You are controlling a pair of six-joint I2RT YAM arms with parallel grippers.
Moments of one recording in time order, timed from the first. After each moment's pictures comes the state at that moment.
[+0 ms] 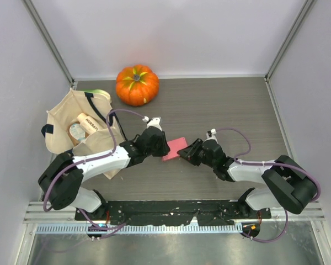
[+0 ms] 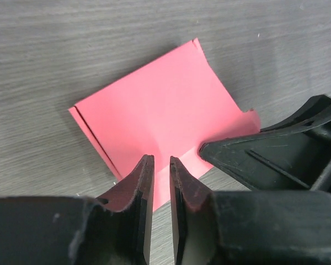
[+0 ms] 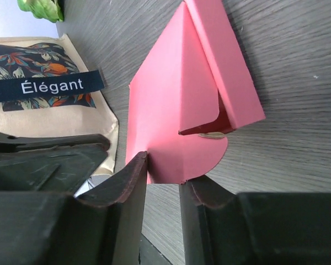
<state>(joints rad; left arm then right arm) -0.85 1.41 0.80 -0.07 -0.16 -0.73 0.70 1.35 0.35 0.51 -0.02 1.26</state>
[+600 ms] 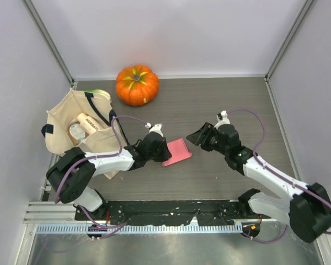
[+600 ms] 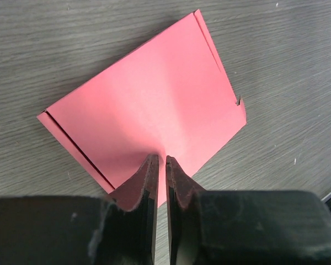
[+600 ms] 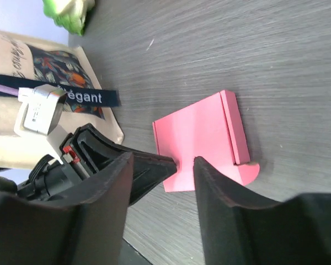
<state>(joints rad) -0.85 1.52 0.71 0.10 -0.07 -0.76 0.55 1.02 0.50 0.09 -0.09 0.93</state>
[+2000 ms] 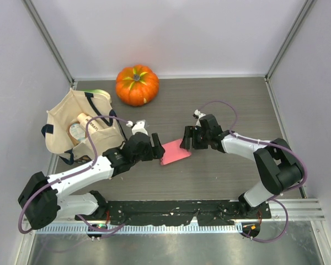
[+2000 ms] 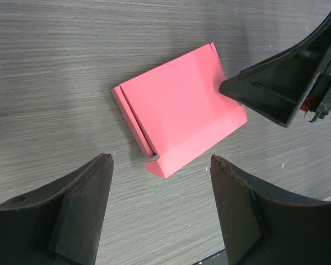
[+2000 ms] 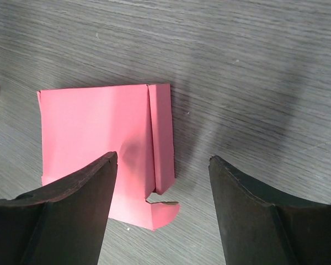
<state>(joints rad) -0.85 1.17 0.69 -0.20 -0.24 -0.80 0.50 1.56 0.77 -0.04 -0.24 0.46</state>
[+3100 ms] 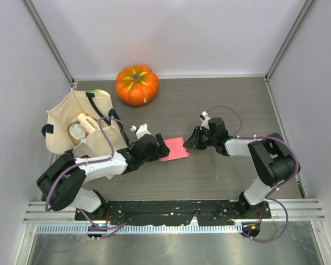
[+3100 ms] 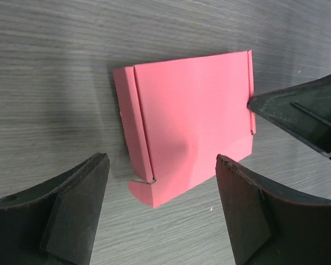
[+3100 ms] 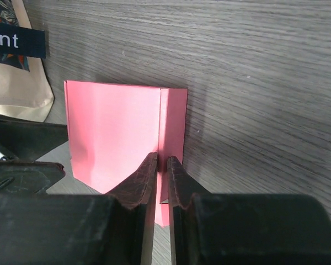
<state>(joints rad) -0.83 1.41 0.63 0.04 -0.27 -0.97 0.40 1.64 0.64 0.31 -0.47 0.57</state>
